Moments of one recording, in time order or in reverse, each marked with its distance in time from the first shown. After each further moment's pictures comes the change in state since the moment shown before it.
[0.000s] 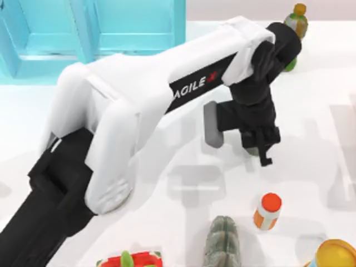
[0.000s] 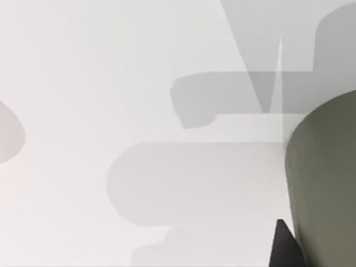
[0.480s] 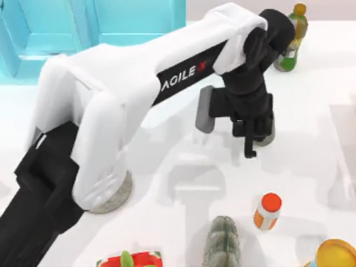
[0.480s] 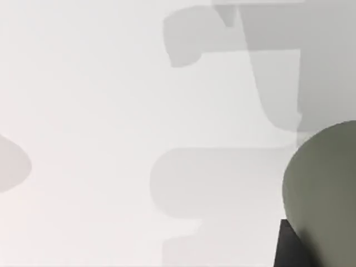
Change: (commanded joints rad) left arm 0.030 -0.067 -0.037 -0.011 -0.008 0.188; right arm 0.000 0.000 0.000 0.000 0.000 0.000
